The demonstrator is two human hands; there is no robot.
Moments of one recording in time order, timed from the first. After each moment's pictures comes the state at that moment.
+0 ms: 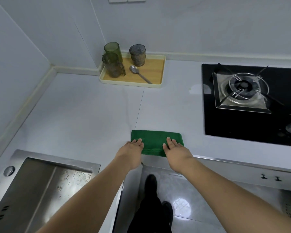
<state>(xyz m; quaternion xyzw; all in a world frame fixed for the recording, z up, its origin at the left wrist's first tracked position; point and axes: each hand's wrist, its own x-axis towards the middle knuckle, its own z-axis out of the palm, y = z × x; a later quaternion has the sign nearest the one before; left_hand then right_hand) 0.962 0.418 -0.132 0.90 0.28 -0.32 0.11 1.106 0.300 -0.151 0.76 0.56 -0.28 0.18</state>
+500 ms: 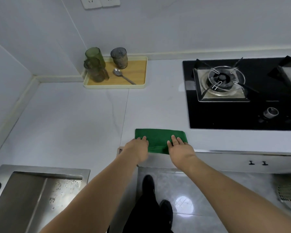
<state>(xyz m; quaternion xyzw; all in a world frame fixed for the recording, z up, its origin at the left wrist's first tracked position) 1.022 0.388 -0.134 0.89 0.26 -0.37 0.10 1.131 0.260 -0.147 0.80 0.49 -0.28 0.21</state>
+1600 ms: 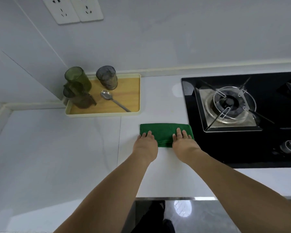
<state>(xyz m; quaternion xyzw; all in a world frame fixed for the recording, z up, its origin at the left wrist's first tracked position) 1.171 0.488 -0.139 0.92 0.23 -0.32 0.05 1.272 0.383 -0.153 0.81 0.44 -0.29 0.26</state>
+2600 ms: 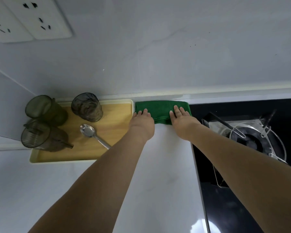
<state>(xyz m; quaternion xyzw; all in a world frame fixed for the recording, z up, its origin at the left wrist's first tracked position) 1.367 0.659 -0.151 0.93 0.24 -0.29 0.04 1.475 0.543 -0.173 0.83 0.46 -0.22 0.21</state>
